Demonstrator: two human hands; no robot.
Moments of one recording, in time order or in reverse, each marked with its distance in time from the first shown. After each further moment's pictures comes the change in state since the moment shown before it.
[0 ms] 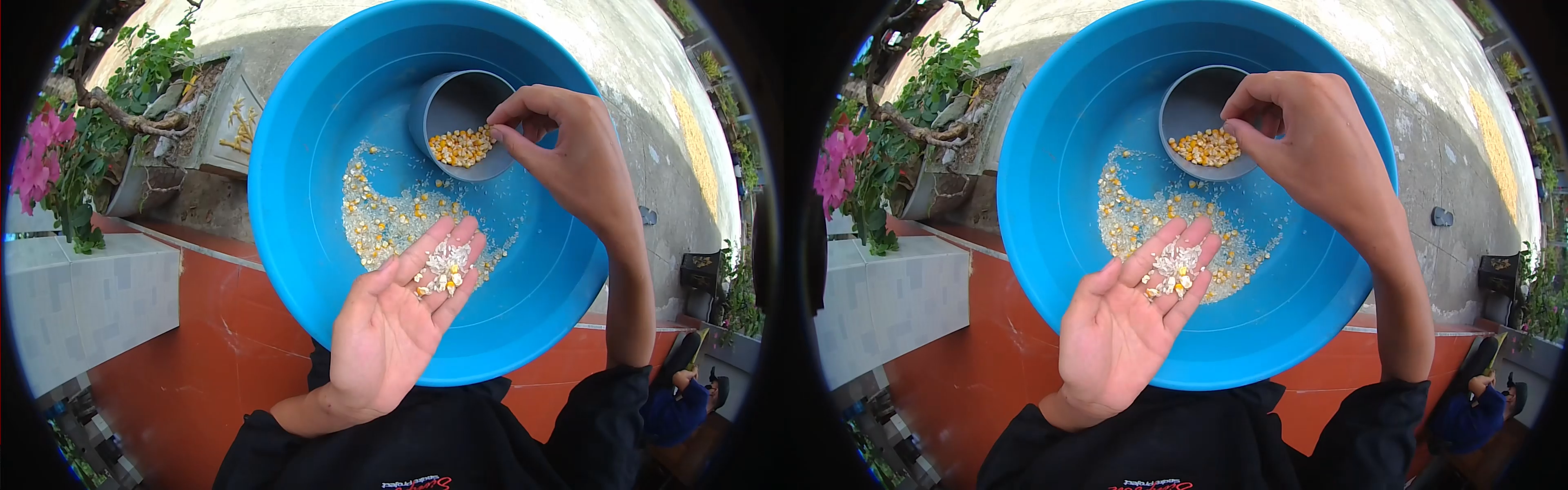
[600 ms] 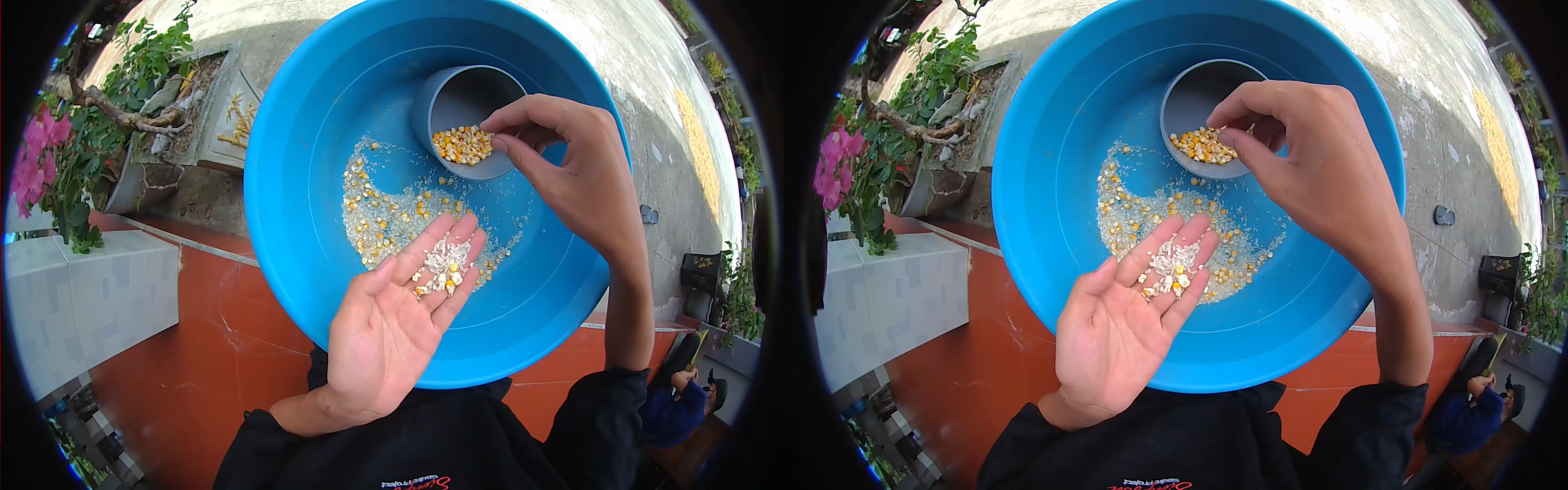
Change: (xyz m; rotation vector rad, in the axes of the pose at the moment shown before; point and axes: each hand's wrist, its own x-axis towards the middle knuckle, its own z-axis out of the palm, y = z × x) left_hand 0.003 0.003 0.001 -0.017 0.026 0.004; right_hand -0.007 -0.007 0.007 0.151 -0.033 0.021
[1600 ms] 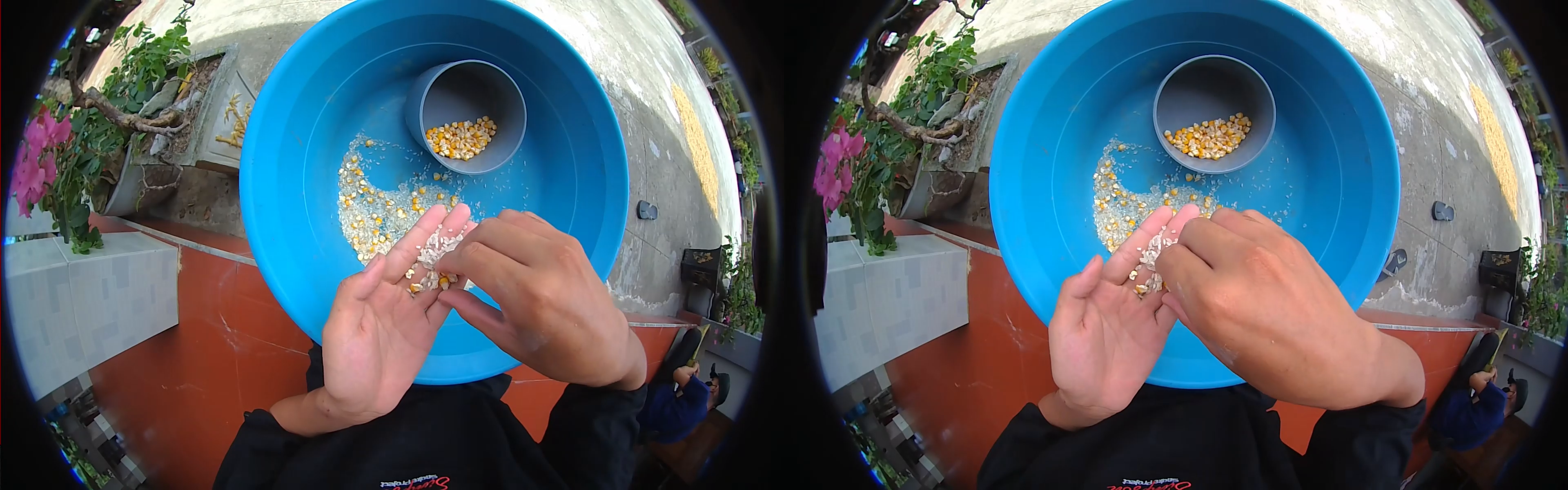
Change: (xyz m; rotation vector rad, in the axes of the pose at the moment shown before) left_hand -0.008 -0.004 0.002 0.145 0.003 0.023; right_hand -0.063 -0.069 0.011 -0.095 -0.283 -0.118
